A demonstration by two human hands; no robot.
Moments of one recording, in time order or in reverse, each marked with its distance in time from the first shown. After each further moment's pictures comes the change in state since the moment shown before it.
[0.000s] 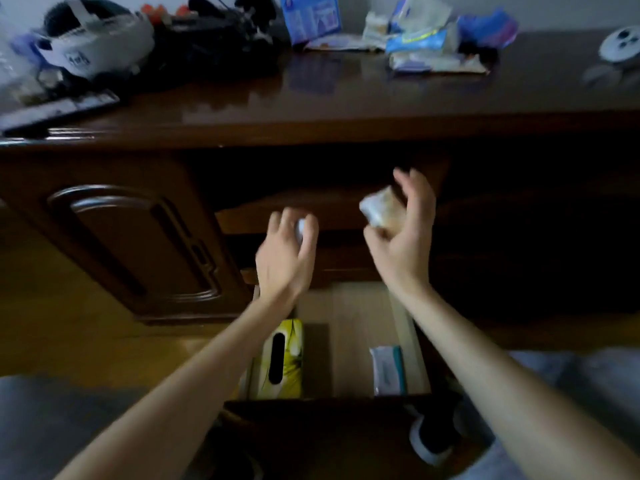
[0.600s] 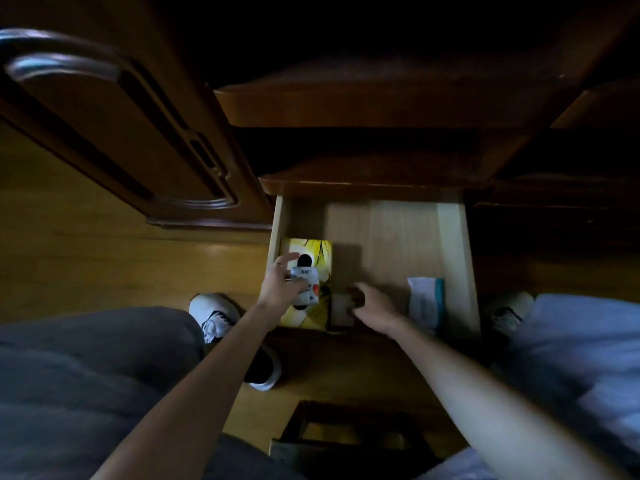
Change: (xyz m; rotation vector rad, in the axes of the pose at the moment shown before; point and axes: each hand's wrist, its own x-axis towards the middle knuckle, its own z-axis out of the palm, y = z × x) left_hand -0.133 -0.233 0.059 -0.286 -0.502 -0.970; right_hand -0.243 0.151 0.099 -0.247 -1.275 0.937
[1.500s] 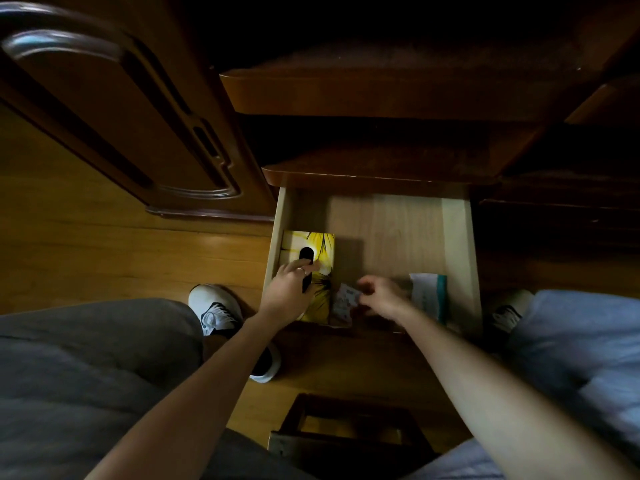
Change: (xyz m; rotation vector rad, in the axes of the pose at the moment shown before) left_hand -0.006 -0.020 0.008 0.786 -0.012 0.446; right_hand 0.008 0.006 -0.012 0.101 0.009 0.000
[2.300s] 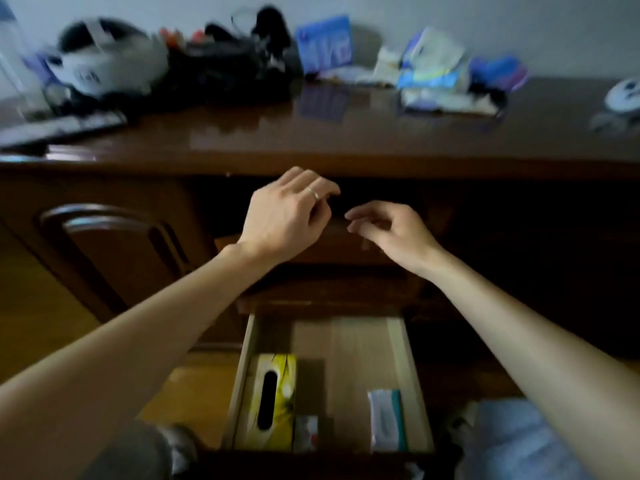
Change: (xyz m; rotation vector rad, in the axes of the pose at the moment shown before) left_hand 0.030 0.240 -0.293 0.282 0.967 0.864; right_hand -0.189 -0.226 -0.242 -0.003 0.514 -0.813
